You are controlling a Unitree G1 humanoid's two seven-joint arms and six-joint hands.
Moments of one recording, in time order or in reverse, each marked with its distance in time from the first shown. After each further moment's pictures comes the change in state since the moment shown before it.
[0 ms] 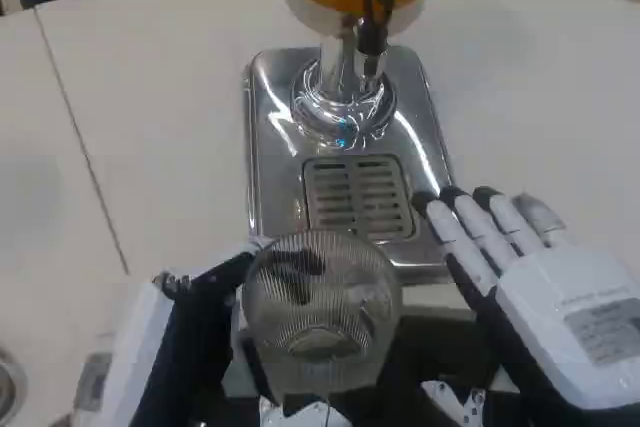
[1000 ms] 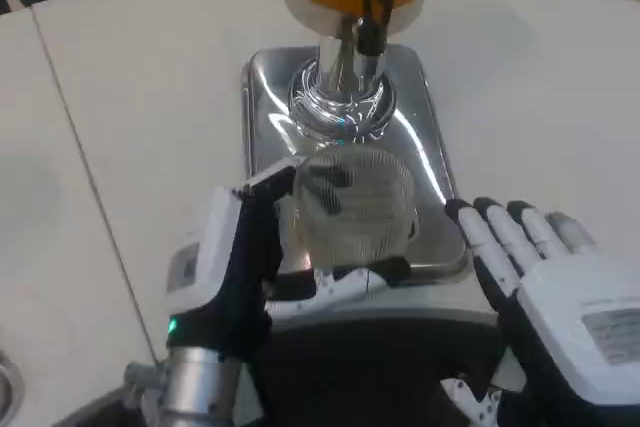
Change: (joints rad) left arm -0.535 -0.106 -0.072 0.558 0.089 0.096 0.170; right arm 0.020 0.109 0.003 -0.034 -0.096 0.044 0.099
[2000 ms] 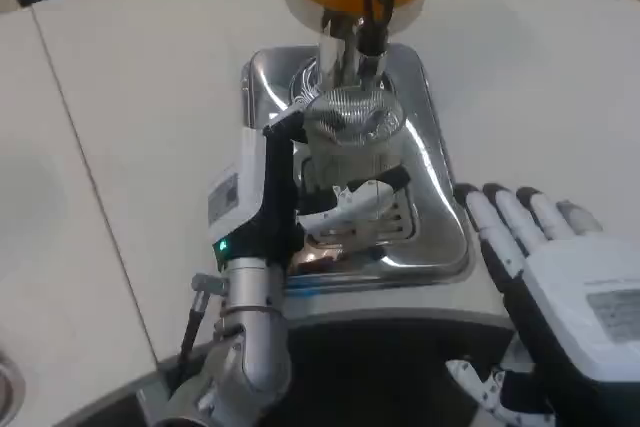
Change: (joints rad) left arm -0.561 -0.030 -0.089 0.852 -0.085 -0.028 0.364; right arm -0.063 0.044 -0.018 -0.012 -0.039 0.006 0.083
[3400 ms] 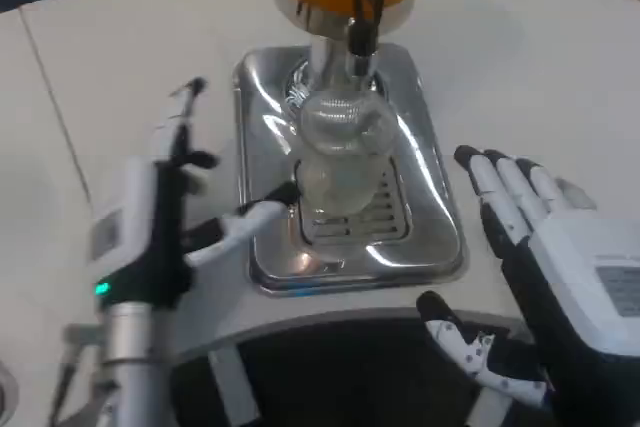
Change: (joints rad) left arm 0.388 0.247 0.090 -0.546 -0.044 0.069 -0.146; right arm -0.054 0.076 0.031 0.030 0.082 0.056 -0.049
